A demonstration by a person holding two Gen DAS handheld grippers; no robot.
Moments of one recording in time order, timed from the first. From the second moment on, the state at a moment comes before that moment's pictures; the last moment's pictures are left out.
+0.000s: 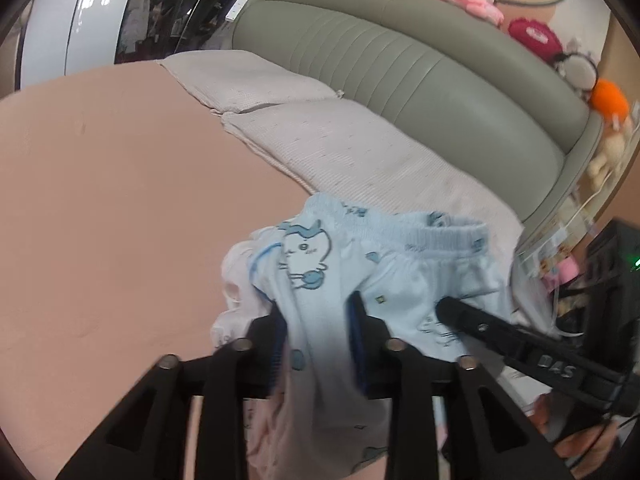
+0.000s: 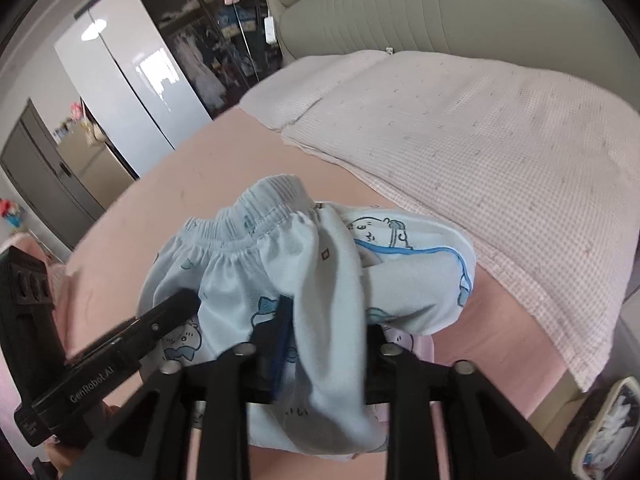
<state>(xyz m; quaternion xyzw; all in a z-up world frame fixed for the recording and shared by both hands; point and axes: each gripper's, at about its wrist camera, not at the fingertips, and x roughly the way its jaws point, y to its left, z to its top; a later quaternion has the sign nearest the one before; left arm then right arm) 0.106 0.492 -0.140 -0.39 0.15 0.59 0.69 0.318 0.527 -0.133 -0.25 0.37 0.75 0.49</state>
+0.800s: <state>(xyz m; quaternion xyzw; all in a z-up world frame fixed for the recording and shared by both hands) 0.107 0.368 -0.038 -0.34 0.05 0.70 0.63 0.329 0.442 0.006 -0.25 0.30 0.72 0.58</state>
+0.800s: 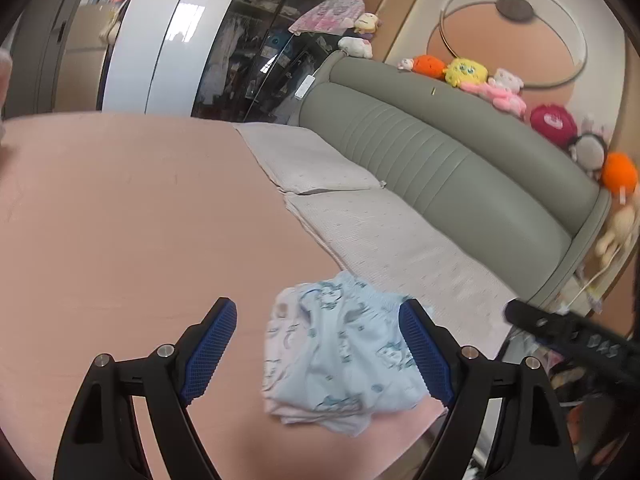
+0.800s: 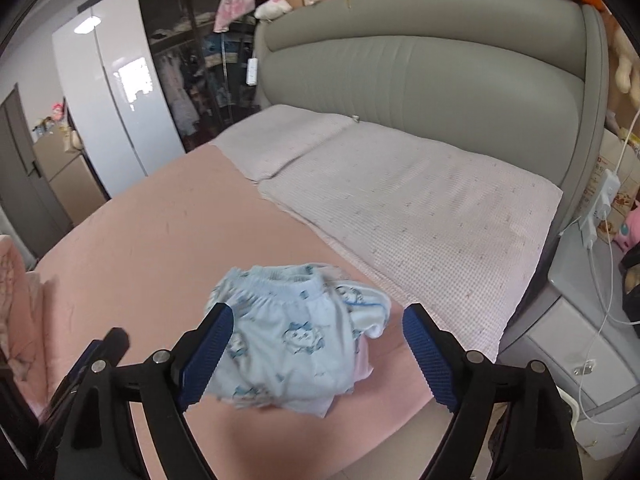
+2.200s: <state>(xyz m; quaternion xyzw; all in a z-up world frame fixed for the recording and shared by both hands) 0.195 0.311 -0.046 -0.30 0.24 0.67 0.63 0.369 0.366 -0.038 -0.36 0.28 0.74 0.50</state>
